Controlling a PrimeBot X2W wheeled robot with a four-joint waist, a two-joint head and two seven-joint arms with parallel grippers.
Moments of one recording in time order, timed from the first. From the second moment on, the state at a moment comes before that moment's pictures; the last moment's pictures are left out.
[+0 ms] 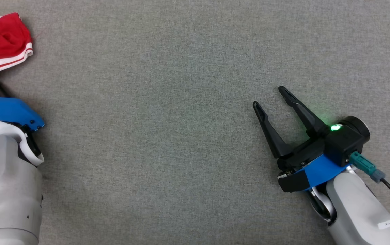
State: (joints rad) left arm -0.83 0.22 0.20 1.06 -0.23 0.22 -0.26; right arm -0.43 -0.23 0.37 0.21 0.23 0.13 -0.27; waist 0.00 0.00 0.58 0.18
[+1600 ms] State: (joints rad) left arm -0.54 0.05 -0.50 0.66 -0.44 0.08 -0.26; right arm -0.30 -0.05 0.28 0.40 0.26 0.13 -0.26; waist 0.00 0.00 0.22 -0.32
